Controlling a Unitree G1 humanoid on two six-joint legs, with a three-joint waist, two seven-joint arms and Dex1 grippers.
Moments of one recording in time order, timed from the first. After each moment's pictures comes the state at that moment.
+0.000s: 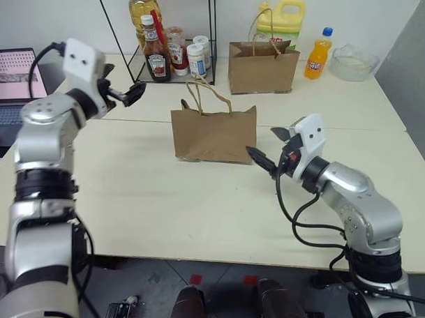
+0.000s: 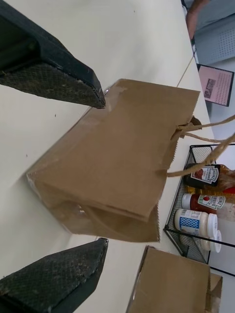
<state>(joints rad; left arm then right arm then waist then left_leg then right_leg) -1.05 0.71 0.02 0.66 -0.20 0.21 -0.64 -0.39 -0.25 0.00 -0.53 0.25 0.80 0.44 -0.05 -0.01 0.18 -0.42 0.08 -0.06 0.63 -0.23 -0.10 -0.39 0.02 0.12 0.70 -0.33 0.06</state>
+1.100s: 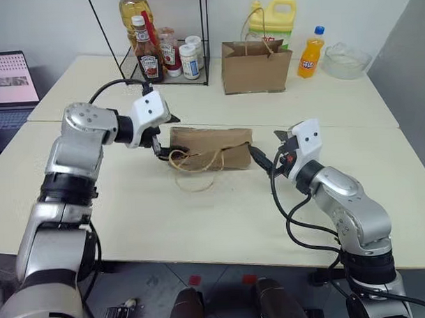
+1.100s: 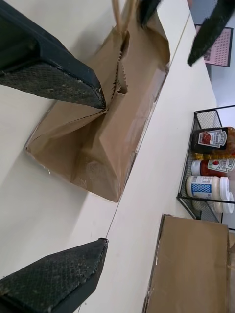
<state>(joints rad) -0.85 0.77 -0.12 0.26 -0.03 0.33 -1.27 -0.40 -0.25 0.02 -0.42 0.26 0.73 0.34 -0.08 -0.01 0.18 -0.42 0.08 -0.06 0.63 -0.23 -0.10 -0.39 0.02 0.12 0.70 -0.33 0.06</state>
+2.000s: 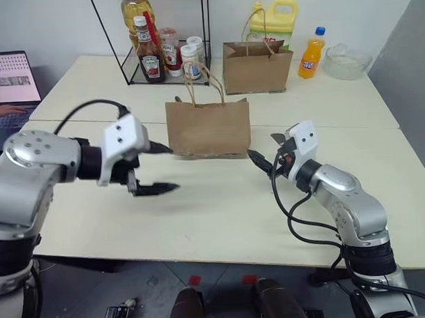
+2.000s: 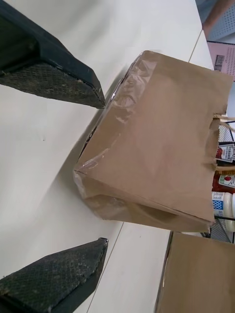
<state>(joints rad) -0.58 1.03 0.06 -0.22 -0.37 0.68 -1.22 -0.42 -0.29 0.03 -0.31 0.27 0.66 0.42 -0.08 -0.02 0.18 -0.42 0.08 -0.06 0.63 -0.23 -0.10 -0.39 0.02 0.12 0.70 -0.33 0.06</state>
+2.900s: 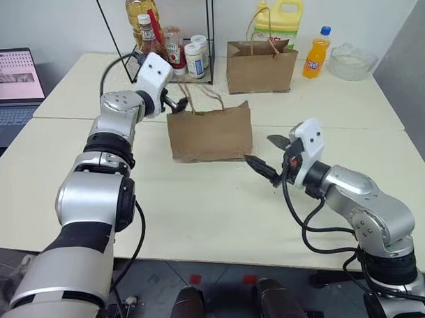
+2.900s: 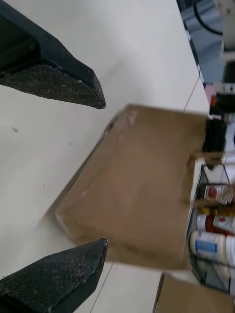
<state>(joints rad) -1.36 0.48 -0.07 1.29 0.11 -0.04 -0.73 -0.41 -0.38 0.01 -0.52 0.45 0.84 0.37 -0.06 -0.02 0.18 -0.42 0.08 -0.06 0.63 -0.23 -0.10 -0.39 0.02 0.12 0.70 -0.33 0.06</state>
